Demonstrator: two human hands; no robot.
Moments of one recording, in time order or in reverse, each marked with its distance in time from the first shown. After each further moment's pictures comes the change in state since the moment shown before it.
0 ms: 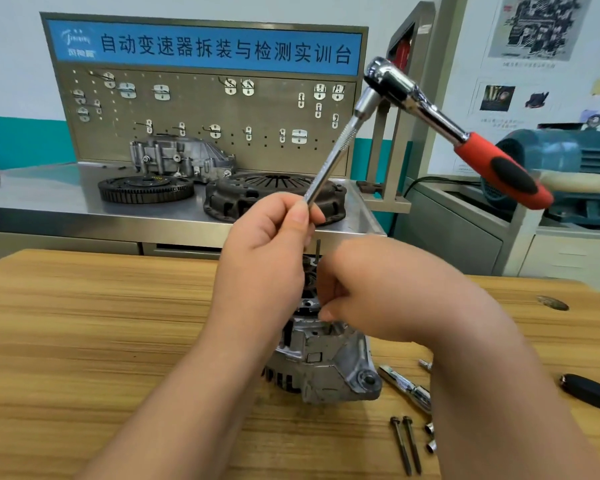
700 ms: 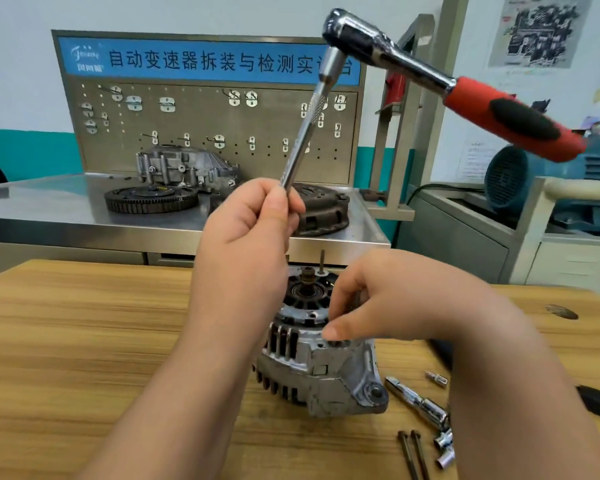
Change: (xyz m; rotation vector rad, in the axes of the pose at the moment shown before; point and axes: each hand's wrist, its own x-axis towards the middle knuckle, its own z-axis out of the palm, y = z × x) left_hand 0.010 0.013 -0.012 -0.074 0.002 0.101; right_hand 0.000 0.020 0.002 0.310 -0.053 0.085
